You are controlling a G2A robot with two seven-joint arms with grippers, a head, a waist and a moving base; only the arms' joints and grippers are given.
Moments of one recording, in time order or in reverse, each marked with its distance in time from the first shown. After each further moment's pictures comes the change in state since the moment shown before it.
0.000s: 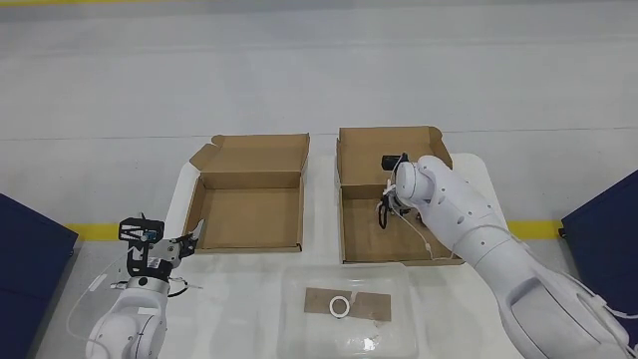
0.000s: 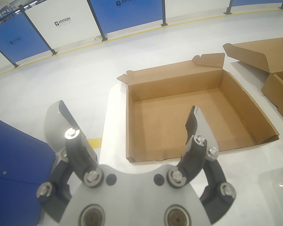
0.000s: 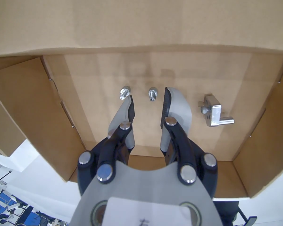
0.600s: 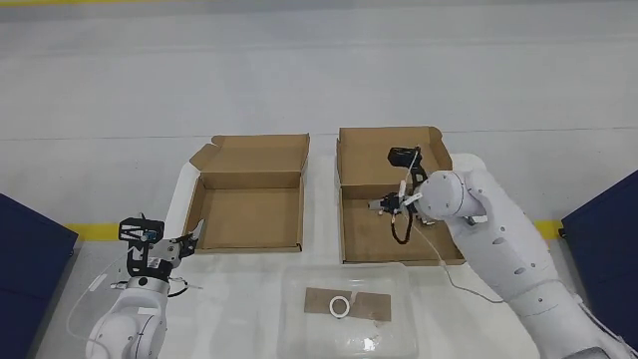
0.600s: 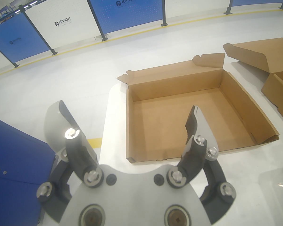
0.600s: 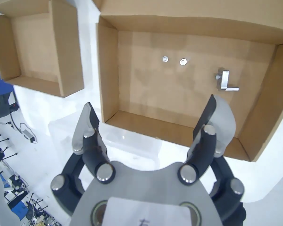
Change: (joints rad) left arm 0.000 0.000 0.000 0.000 0.000 0.000 0.000; right arm -0.375 0.186 0.420 -0.793 -0.104 -0.004 0.226
